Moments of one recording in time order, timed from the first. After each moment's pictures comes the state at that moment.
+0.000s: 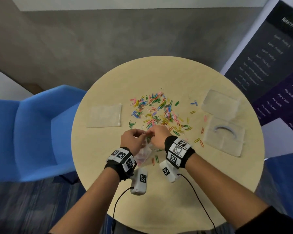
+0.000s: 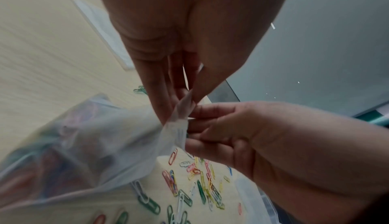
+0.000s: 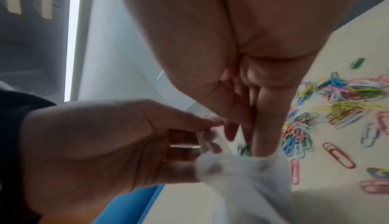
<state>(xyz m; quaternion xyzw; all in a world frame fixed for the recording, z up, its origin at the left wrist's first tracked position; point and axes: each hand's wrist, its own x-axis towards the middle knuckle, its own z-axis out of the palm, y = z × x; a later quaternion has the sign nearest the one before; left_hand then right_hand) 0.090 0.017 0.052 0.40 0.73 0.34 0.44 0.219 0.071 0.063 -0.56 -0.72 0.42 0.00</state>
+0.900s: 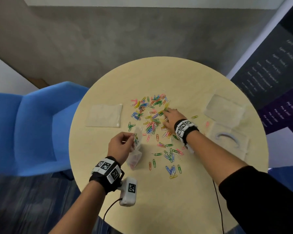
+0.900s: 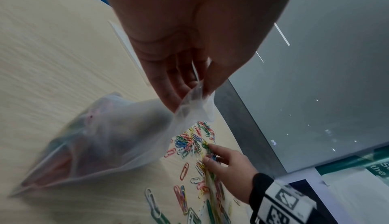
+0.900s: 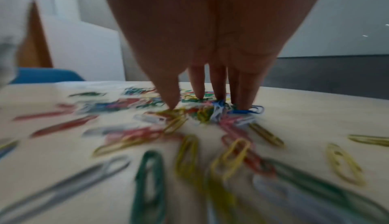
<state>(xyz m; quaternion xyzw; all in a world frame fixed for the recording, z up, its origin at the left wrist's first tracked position) 0.076 0.000 0.053 0.33 0.73 0.42 0.42 0.271 0.195 -0.011 -0.51 -0.84 0.16 -0.09</state>
